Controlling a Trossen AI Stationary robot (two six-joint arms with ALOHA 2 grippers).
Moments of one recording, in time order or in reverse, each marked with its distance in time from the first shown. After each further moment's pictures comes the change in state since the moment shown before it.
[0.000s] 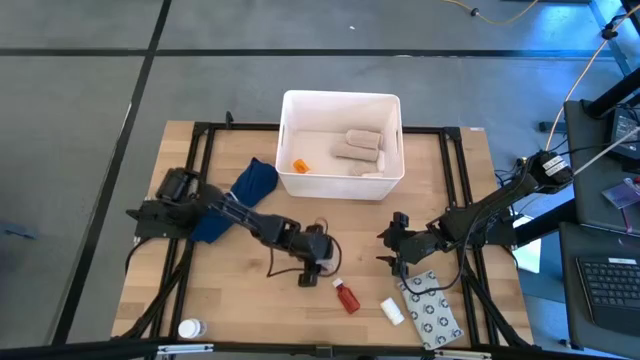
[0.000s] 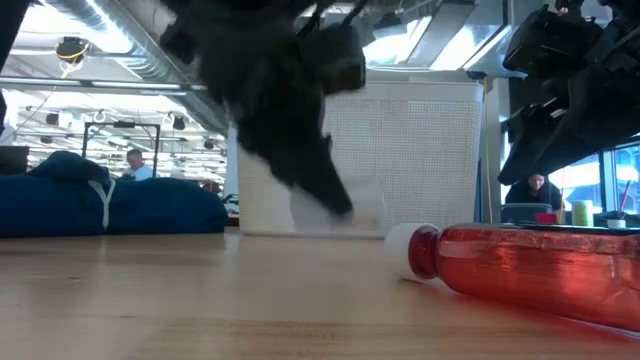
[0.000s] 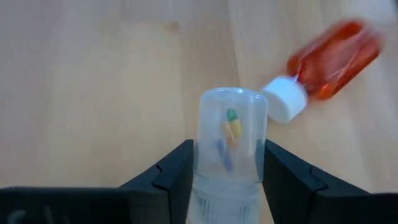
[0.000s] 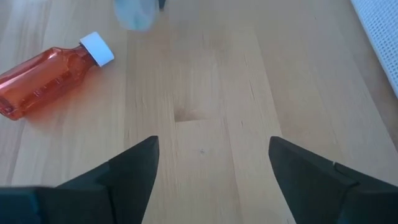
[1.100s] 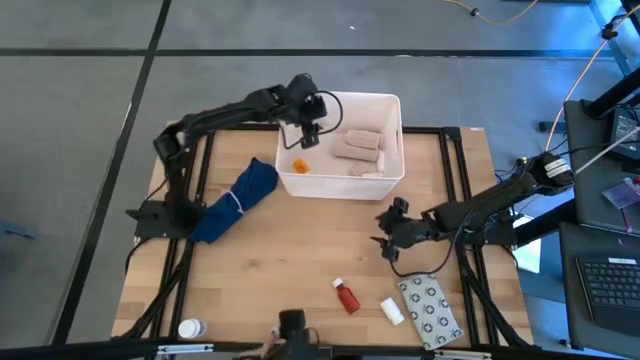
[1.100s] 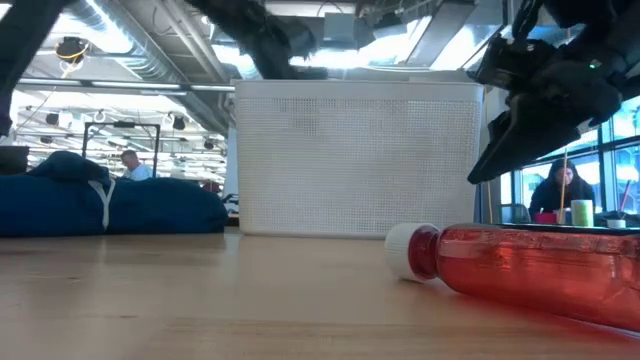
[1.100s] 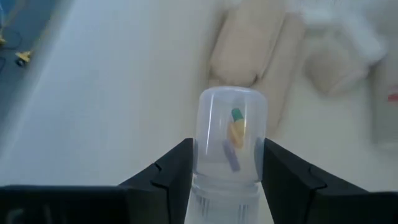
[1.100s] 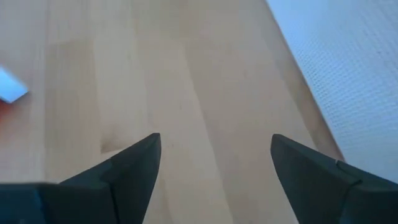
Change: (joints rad) left arm 0.858 -0.034 0.488 -0.486 0.037 0.677; right arm -0.146 0.000 0.000 -0.007 0.079 -0.033
